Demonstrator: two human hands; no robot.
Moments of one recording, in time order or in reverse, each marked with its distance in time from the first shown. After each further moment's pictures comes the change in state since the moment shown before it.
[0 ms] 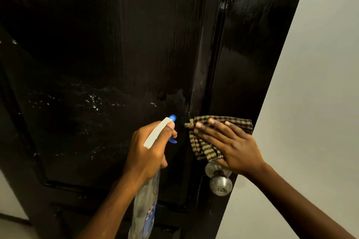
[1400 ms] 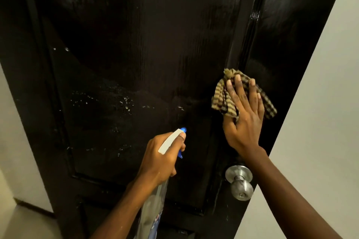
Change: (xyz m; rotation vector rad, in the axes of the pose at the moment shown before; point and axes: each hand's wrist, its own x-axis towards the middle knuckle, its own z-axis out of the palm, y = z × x) left_hand -0.019 -0.001 -0.036 0.032 -0.001 -0.163; right_hand 0.101 -0.023 -0.041 0.468 0.358 0.679
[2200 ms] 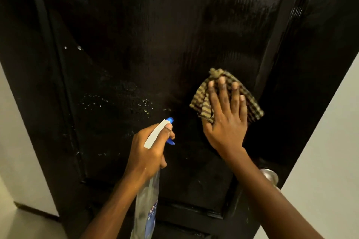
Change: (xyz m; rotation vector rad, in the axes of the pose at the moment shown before) left_hand 0.028 -0.027 -0.083 0.014 0.096 0.046; right_hand -0.003 -0.070 0.081 -0.399 -0.039 -0.061
